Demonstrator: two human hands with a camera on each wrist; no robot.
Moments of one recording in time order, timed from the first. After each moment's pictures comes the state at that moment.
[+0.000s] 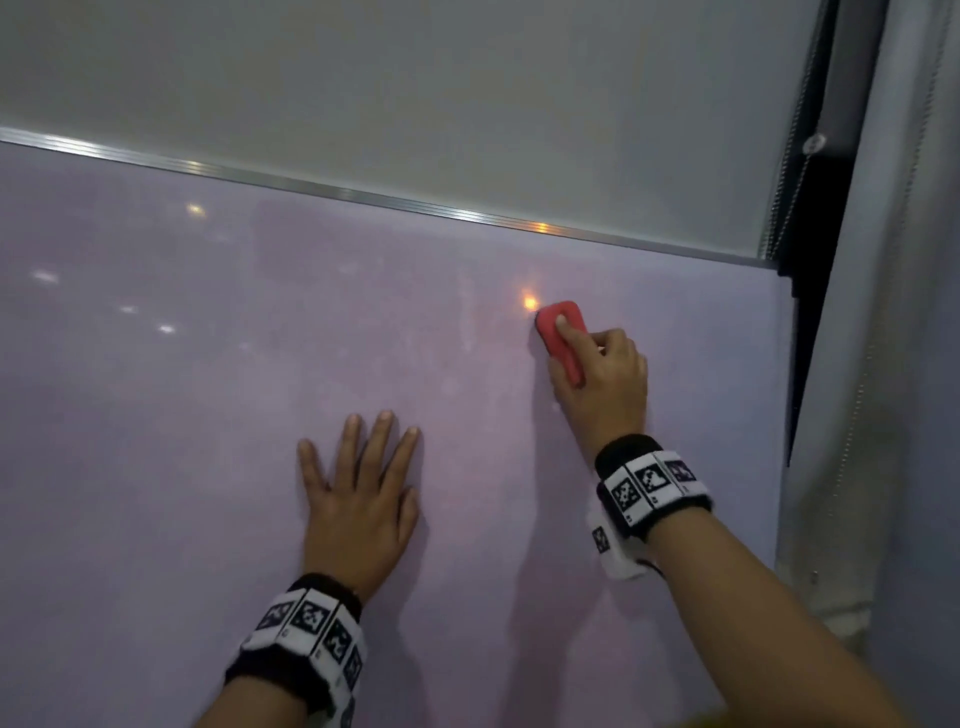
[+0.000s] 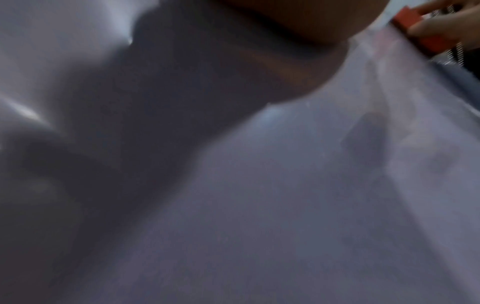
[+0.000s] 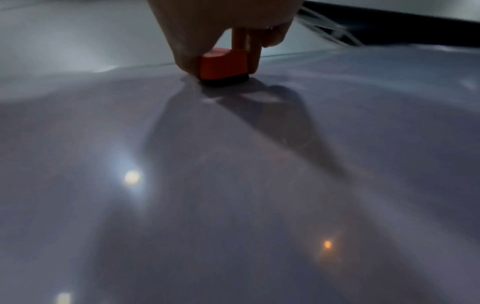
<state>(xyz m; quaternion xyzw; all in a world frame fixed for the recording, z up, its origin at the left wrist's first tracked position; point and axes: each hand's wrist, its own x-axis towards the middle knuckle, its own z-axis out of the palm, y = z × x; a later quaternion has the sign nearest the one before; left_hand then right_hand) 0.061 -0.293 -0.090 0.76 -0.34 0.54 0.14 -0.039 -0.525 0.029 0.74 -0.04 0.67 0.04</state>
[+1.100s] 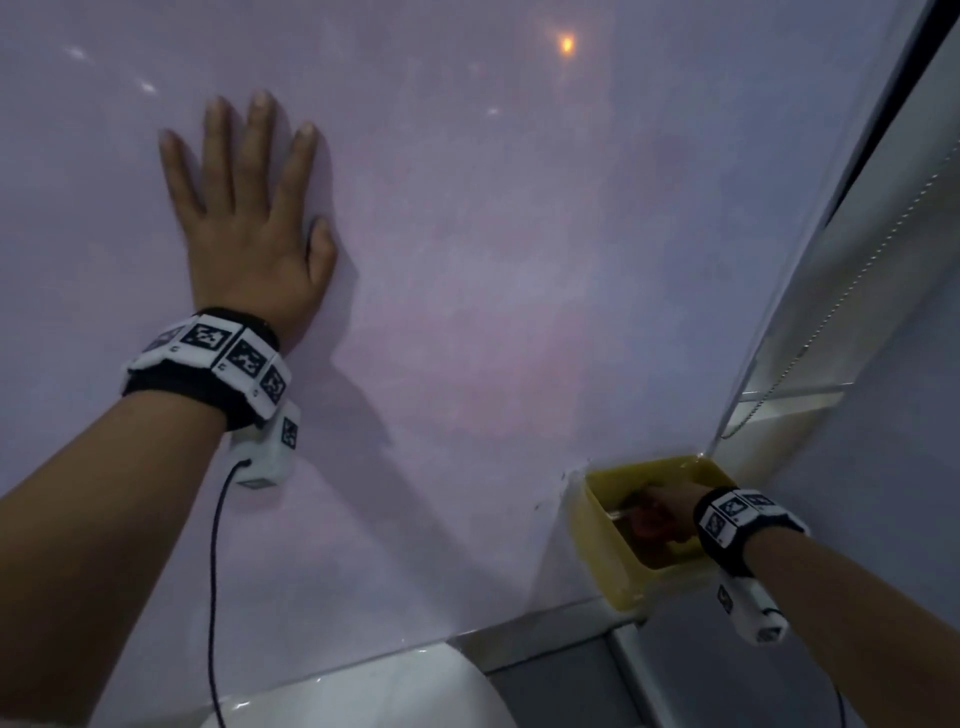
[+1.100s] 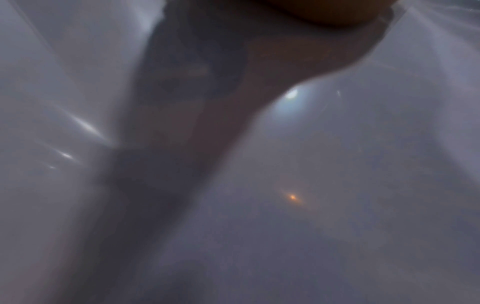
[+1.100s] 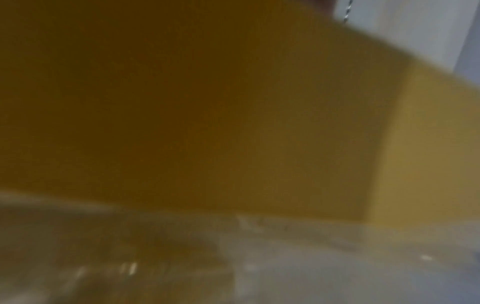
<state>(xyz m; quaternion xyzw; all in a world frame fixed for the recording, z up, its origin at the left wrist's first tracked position) 0.045 -0.302 -0.095 0.76 -0.31 0.56 0.12 -0.196 -0.686 -0.311 0.94 -0.20 -0.27 0.06</state>
